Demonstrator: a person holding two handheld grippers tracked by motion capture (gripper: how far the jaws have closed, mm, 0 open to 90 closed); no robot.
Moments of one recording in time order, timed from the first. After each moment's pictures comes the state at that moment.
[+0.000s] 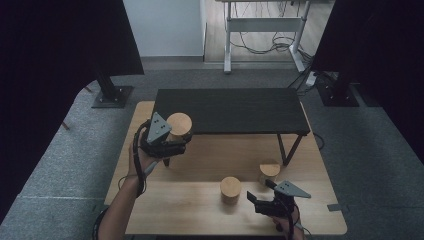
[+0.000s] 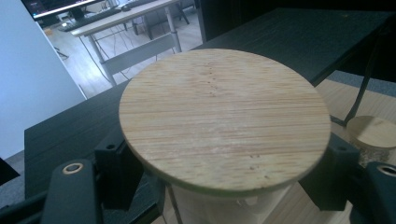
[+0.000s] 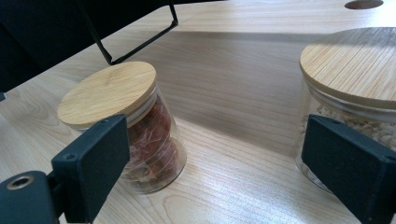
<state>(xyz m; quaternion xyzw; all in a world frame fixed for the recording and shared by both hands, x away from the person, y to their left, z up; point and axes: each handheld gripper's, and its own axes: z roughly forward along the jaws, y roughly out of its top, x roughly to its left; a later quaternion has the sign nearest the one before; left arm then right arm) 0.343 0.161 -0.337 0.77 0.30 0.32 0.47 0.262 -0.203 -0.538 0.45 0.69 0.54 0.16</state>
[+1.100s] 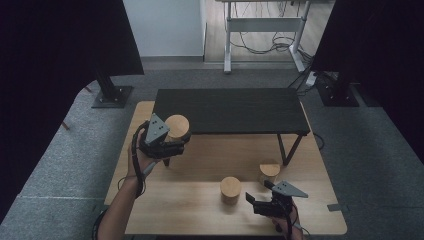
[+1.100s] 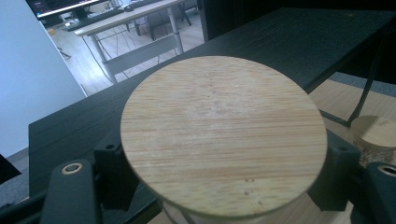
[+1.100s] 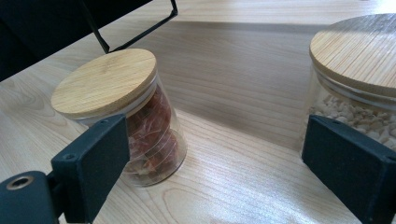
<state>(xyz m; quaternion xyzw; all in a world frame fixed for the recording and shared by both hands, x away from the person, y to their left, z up) 0.341 0.167 -0.341 0.76 0.30 0.32 0.47 0.262 -0.199 -0.541 0.45 0.71 0.52 0.16</state>
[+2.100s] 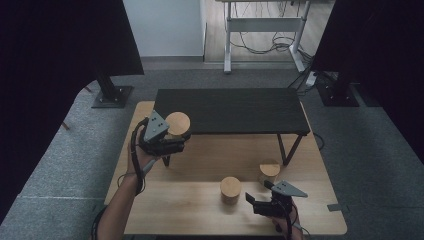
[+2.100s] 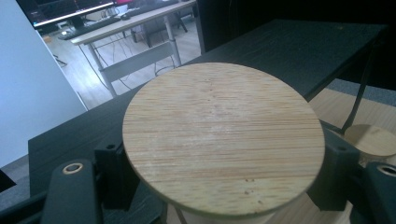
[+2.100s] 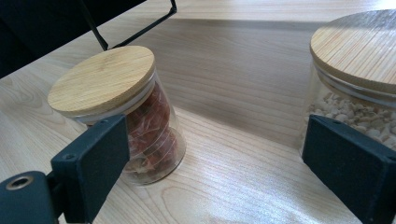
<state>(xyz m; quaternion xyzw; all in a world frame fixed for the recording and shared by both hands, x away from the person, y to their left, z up) 0.344 0.165 -0.327 0.76 0.29 0.32 0.49 0.263 -0.199 -0.542 0.45 0.71 0.52 0.16</state>
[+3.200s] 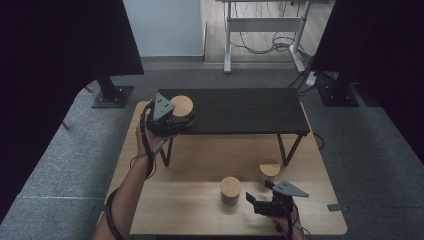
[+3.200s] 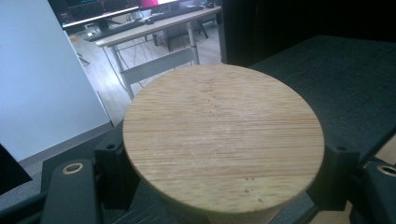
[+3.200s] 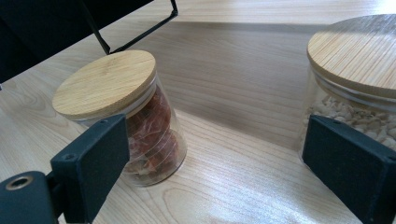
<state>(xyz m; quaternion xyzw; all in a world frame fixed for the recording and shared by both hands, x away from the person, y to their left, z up) 0.395 0.151 -0.327 0.73 0.33 0.35 0.49 0.263 -0.200 -0.540 0.45 0.71 0.53 0.16</state>
